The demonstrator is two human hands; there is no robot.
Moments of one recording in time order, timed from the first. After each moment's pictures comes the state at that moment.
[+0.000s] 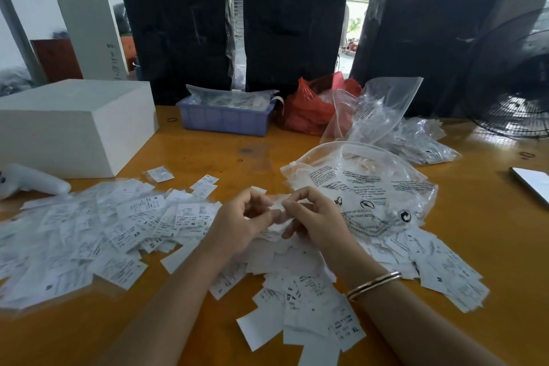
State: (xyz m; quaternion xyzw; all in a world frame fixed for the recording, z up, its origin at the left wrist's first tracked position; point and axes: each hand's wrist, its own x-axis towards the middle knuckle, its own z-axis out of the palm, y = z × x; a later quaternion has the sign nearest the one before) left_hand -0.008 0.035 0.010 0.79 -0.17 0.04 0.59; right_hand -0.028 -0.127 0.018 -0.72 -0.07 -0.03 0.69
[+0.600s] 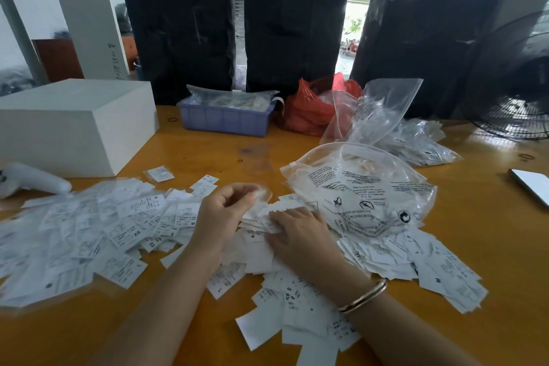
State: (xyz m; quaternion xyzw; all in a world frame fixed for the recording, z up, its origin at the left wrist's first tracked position) left_hand -0.005 0.041 0.013 0.72 -0.06 0.11 0.68; right_hand -0.029 -0.112 -0.004 -0.97 -0.13 -0.14 0.14
